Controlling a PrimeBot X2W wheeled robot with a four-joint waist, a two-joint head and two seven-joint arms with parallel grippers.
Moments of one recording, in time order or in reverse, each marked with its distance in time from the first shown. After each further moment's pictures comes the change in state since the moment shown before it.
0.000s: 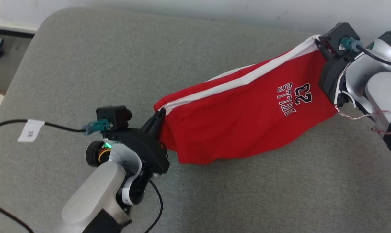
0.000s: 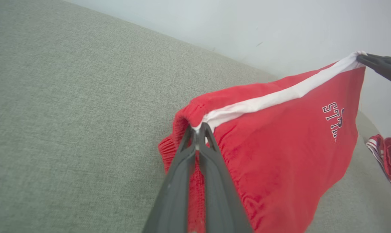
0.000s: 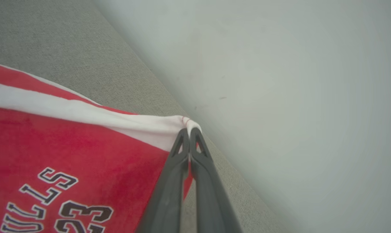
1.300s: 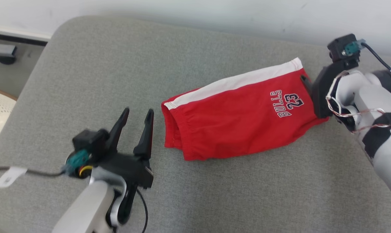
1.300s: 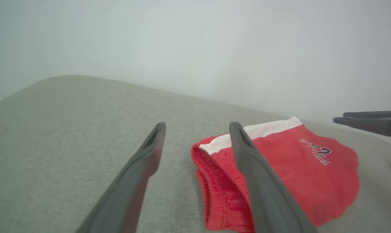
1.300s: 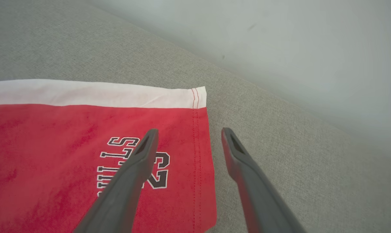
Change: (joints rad) left arm 0.049 0.029 0.032 0.036 0.144 -0.032 -0.300; right arm -0.027 0.187 -0.029 0.393 0.330 0.000 0.044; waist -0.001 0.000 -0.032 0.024
